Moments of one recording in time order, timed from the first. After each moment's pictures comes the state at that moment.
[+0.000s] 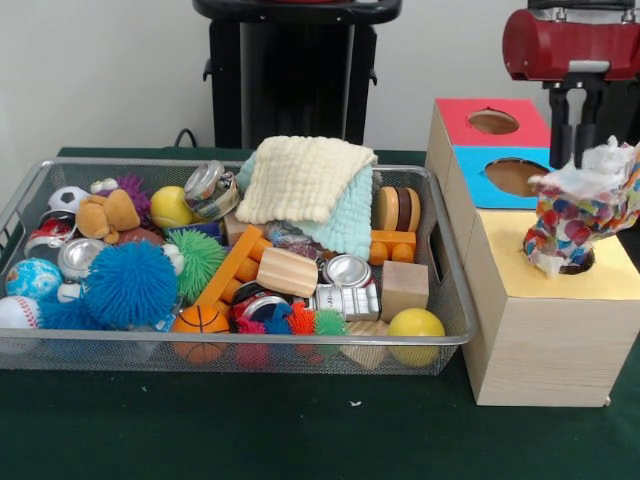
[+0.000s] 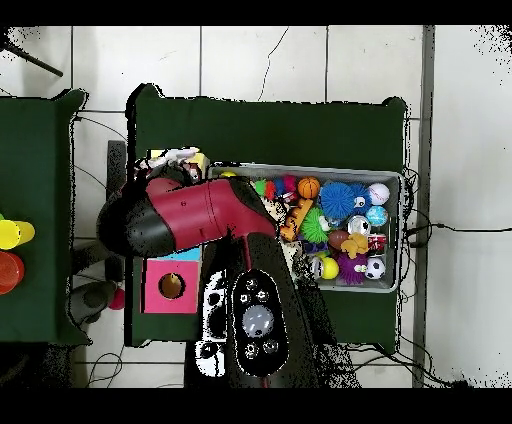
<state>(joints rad) -0.09 -0.82 0.18 1.58 -0.29 0.40 1.83</state>
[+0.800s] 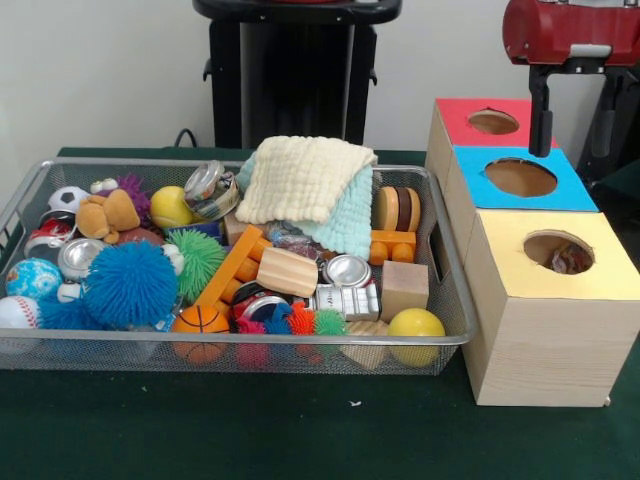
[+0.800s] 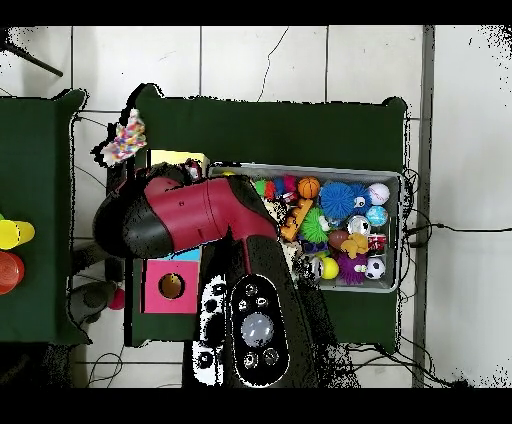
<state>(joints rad) -0.09 -0.84 0.18 1.57 -0.31 0.43 1.83</state>
